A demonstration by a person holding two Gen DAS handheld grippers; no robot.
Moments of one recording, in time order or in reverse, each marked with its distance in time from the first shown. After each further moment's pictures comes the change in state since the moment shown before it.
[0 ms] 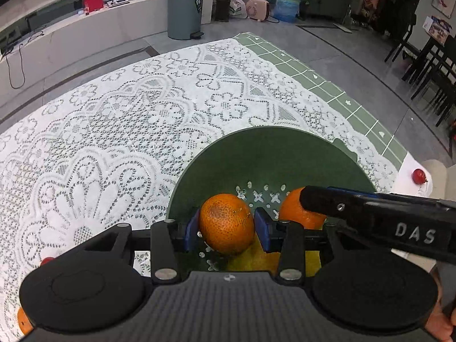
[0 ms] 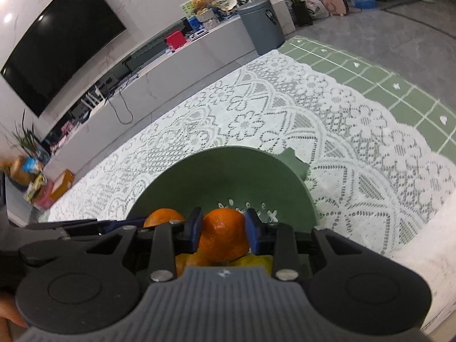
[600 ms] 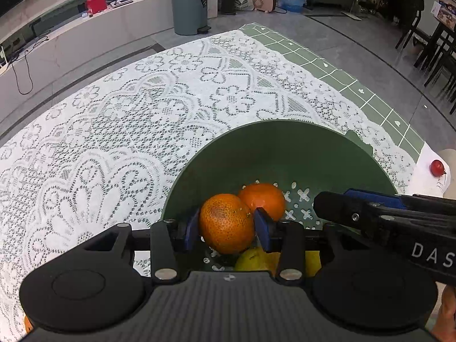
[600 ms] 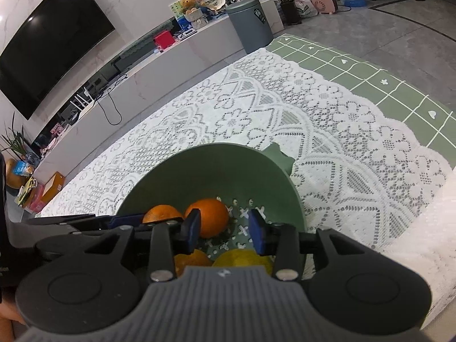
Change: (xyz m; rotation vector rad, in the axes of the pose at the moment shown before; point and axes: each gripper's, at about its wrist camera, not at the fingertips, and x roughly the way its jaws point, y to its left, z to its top) left arm 0.016 -0.006 0.003 0.033 0.028 0.070; right arm -0.001 0.000 -0.003 -0.001 0.000 -0.052
